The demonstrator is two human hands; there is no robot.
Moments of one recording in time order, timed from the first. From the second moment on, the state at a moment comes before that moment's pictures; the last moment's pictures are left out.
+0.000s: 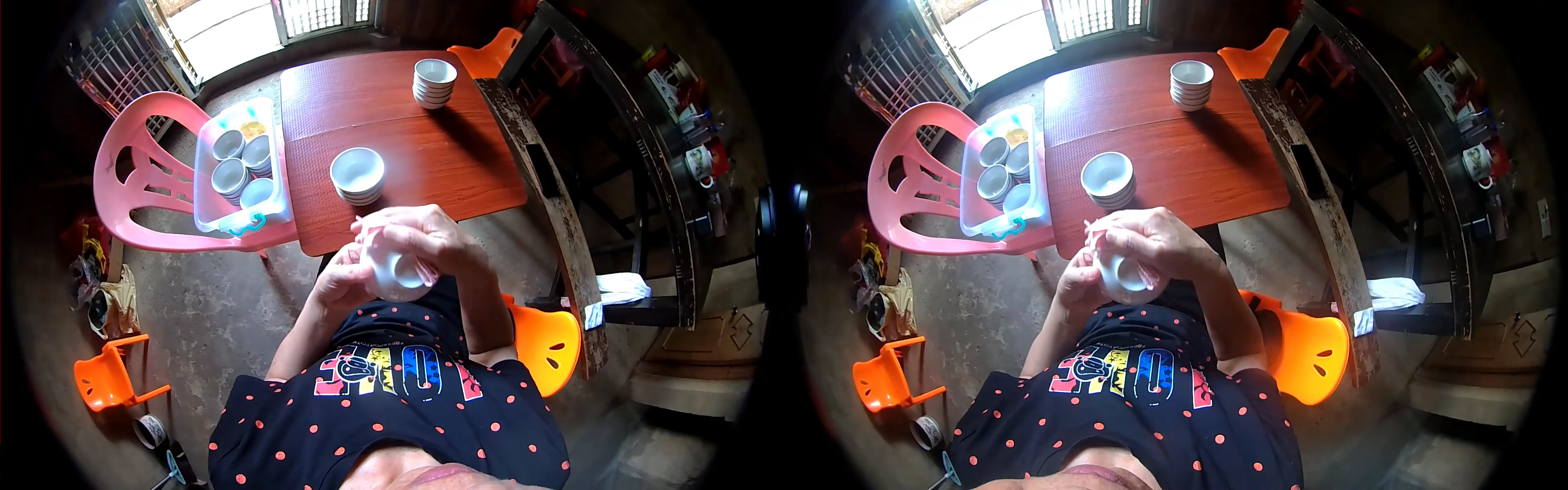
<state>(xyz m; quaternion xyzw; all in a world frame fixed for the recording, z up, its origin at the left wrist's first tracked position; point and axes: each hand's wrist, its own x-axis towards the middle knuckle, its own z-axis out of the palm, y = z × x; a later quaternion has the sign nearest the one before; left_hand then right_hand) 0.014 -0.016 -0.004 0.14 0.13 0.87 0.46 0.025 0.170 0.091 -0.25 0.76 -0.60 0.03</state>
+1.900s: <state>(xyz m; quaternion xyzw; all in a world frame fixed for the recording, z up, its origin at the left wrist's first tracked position) 0.007 -0.005 0.005 0.10 0.13 0.90 0.41 0.046 0.123 0.046 -0.04 0.74 -0.57 -0.36</state>
